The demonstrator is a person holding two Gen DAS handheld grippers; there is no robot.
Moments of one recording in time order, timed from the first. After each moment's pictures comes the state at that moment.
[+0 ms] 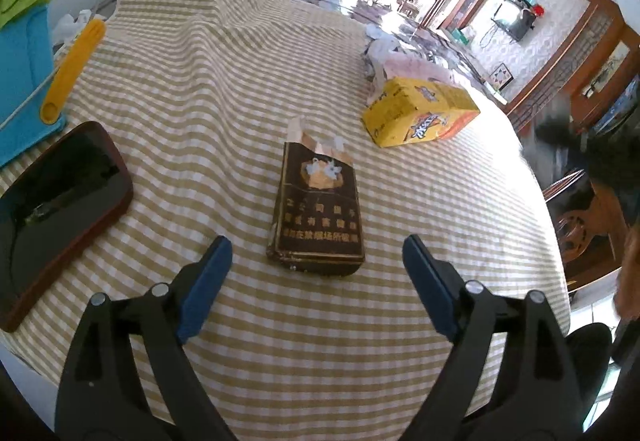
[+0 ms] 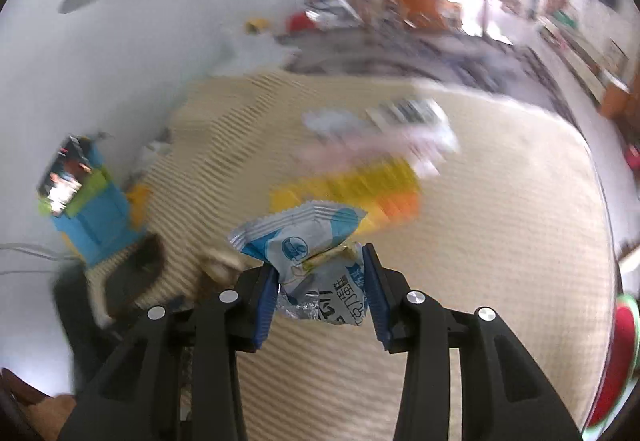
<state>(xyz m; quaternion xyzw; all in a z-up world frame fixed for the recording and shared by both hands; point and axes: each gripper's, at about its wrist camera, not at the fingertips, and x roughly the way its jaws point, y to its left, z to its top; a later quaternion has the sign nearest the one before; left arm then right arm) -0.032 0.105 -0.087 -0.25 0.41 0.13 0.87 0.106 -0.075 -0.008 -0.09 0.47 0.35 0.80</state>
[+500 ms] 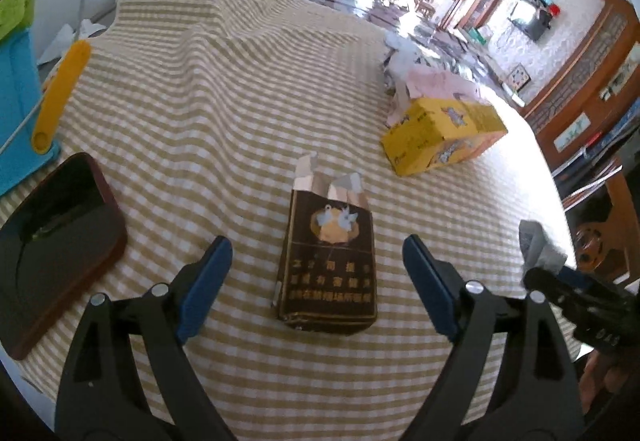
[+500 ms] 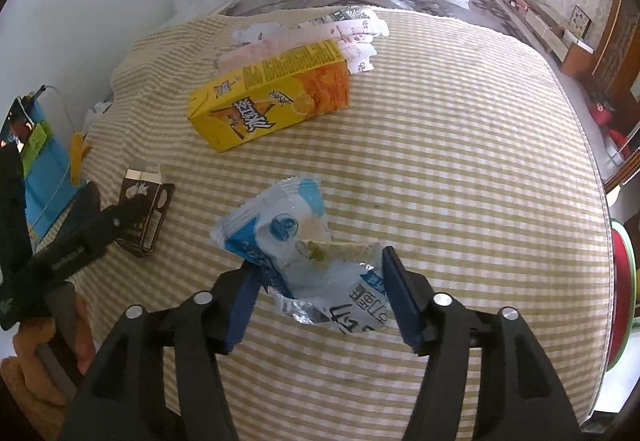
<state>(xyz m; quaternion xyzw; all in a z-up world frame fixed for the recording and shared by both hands) 0.000 0.118 -0.089 -0.24 0.42 0.16 0.86 0.089 -0.098 -0.059 -0.10 0.50 0.30 0.80</state>
